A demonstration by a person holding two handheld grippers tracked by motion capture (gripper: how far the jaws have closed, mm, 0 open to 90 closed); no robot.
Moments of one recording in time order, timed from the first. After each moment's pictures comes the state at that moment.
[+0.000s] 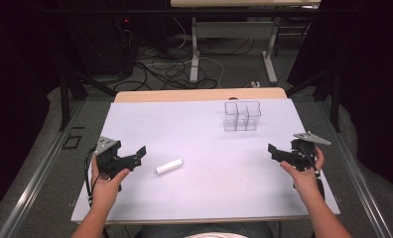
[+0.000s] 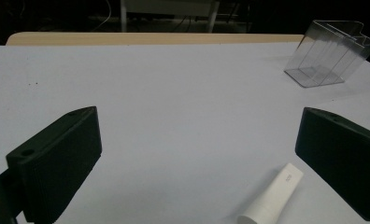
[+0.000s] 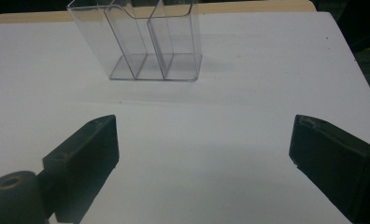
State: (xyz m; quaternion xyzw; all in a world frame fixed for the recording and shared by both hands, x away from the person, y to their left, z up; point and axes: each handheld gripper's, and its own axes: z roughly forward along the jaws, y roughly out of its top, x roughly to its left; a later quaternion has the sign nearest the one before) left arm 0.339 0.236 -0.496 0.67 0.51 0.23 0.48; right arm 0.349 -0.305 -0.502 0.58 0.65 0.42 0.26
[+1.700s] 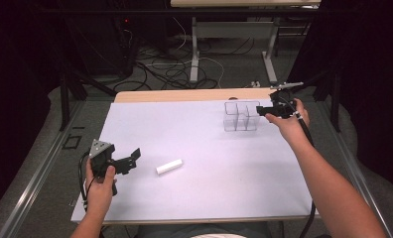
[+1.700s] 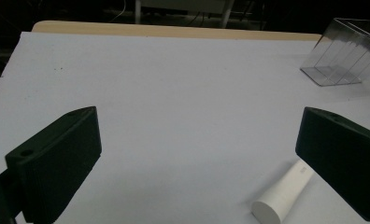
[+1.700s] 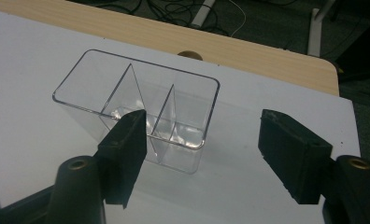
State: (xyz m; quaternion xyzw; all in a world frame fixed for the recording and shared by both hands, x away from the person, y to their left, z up) left arm 0.331 0.249 -0.499 0.66 0.54 0.24 0.47; right arm 0.477 -0.271 -0.433 0.53 0.73 0.34 0.26
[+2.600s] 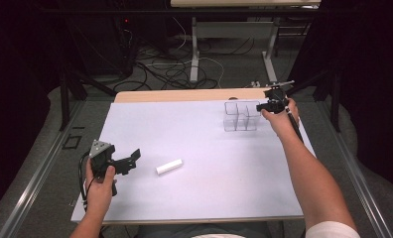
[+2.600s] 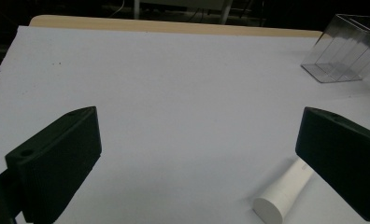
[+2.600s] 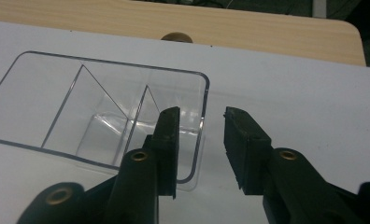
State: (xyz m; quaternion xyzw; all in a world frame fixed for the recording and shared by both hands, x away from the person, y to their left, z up) left arm 0.332 0.251 -0.502 0.66 0.54 0.23 0.47; right arm 0.521 -0.269 -0.464 0.60 0.71 0.31 0.21
